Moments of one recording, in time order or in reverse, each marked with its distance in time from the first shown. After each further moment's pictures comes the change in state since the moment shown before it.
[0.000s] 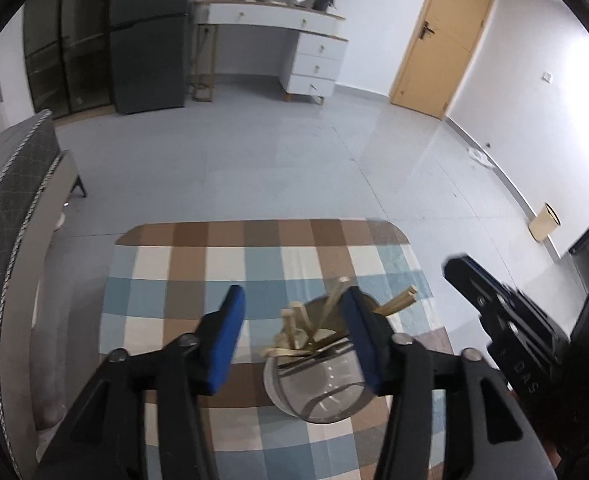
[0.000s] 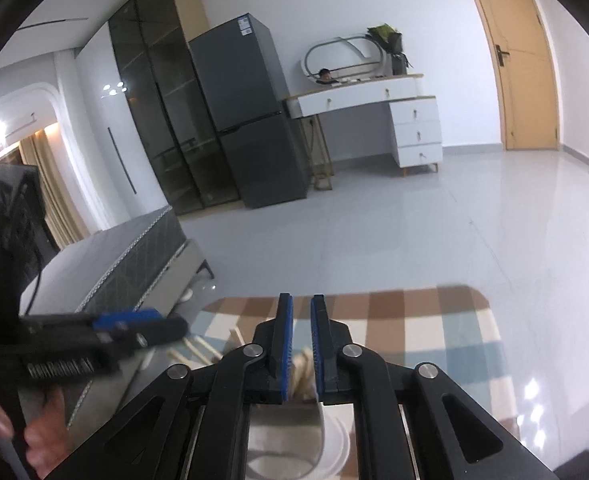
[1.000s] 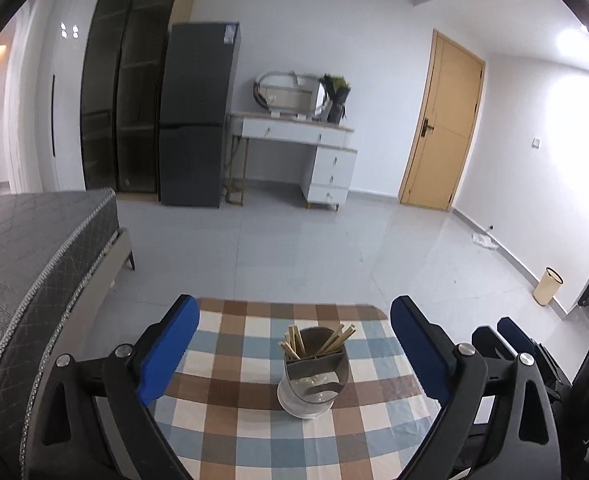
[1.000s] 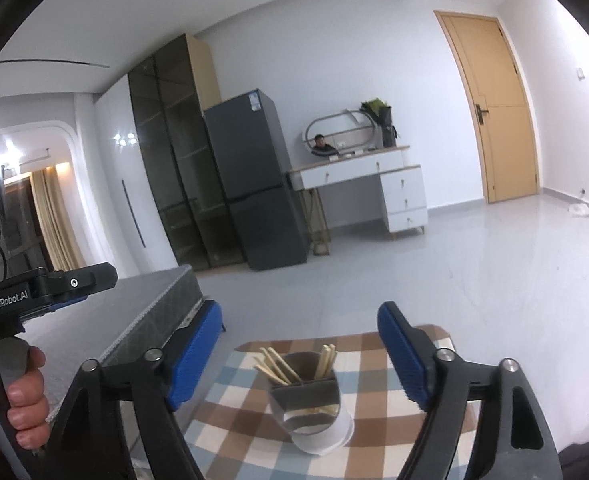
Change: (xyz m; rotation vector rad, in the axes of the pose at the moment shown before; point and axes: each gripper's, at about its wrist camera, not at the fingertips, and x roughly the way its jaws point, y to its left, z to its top) left arm -0.189 -0.020 -0.047 -0.014 -0.411 0.075; right arm -0.173 0.049 0.010 -0.019 -0.257 -0.015
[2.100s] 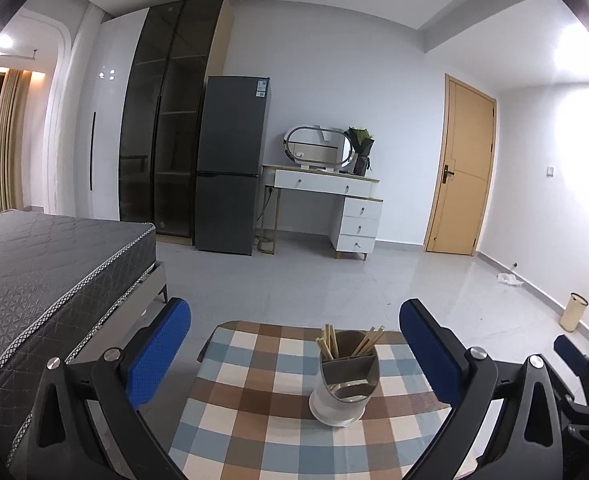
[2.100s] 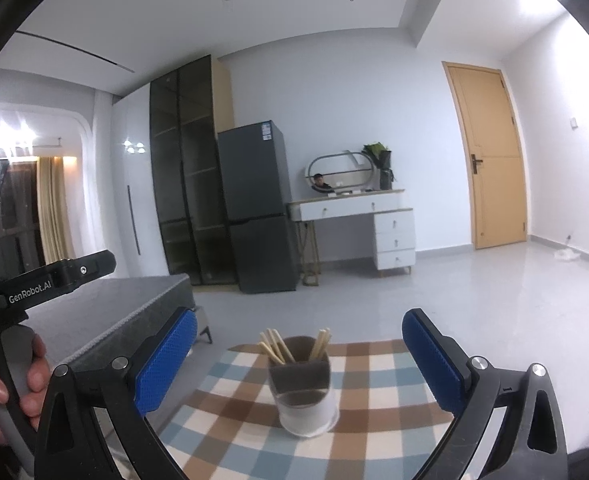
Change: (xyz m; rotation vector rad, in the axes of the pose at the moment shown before) left arm -0.021 0.018 -0.083 0.004 -0.226 0.115; right arm -0.072 0.033 -0.073 -0.117 -0.144 -0.055
